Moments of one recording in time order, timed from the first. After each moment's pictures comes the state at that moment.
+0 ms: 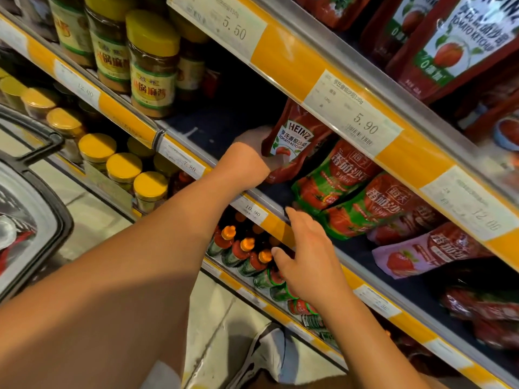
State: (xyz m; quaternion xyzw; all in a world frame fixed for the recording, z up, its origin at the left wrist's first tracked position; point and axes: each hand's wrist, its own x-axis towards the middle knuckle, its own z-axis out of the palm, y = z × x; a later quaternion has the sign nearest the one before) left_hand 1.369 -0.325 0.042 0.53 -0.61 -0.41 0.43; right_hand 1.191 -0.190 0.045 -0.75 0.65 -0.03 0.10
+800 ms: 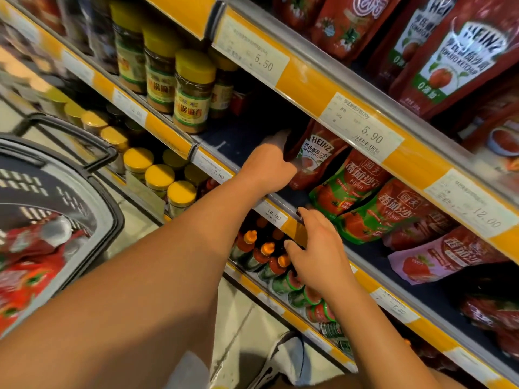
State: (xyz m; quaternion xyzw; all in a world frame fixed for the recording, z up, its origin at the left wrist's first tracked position) left_hand 1.378 -0.306 0.071 0.56 -0.62 -0.39 0.40; right_hand 1.210 -0.191 0.054 -0.75 0.65 -0.05 0.12
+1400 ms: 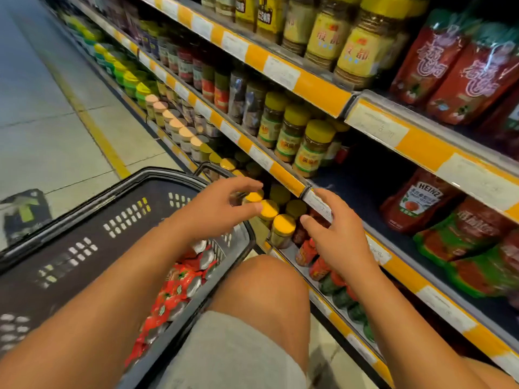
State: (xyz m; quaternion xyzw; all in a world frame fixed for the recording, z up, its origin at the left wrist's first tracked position) left_hand 1.640 -0.110 0.095 0.62 -0.61 -0.33 0.37; right_hand 1.389 -0.167 0.104 -0.76 0.53 -0.25 0.28
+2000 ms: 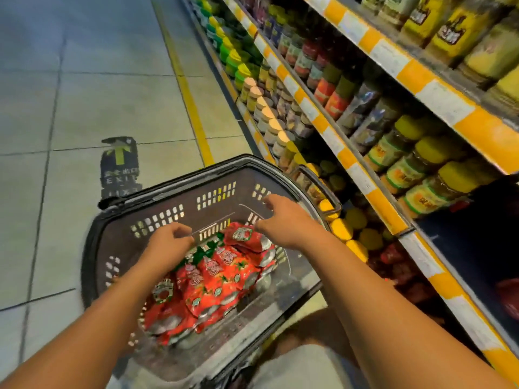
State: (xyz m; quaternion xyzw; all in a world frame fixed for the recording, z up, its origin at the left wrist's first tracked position) left_hand 1.811 0.059 -0.081 0.84 -0.13 -0.32 0.41; right_hand 1.655 -0.126 0.077 -0.88 0.35 0.12 0.31
